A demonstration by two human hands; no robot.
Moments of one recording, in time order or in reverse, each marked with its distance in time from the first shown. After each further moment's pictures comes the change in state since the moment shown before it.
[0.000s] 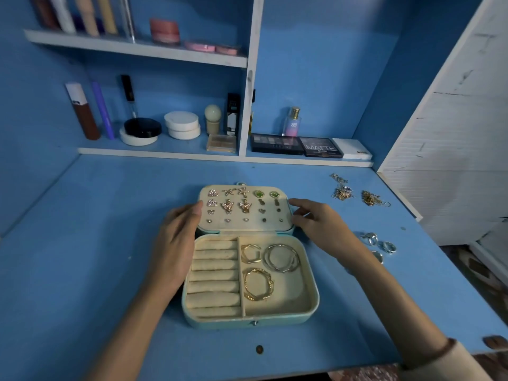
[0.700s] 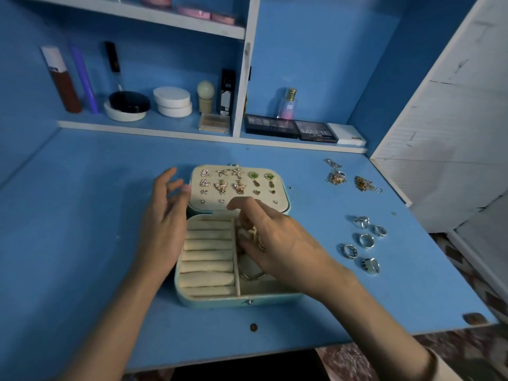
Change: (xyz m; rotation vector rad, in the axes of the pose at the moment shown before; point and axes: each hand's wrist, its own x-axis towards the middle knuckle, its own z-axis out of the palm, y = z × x) left_hand -0.001 -0.004 0.001 -0.002 0.050 0.083; right_hand -0.052 -0.035 0.042 -0.338 -0.032 -0.684
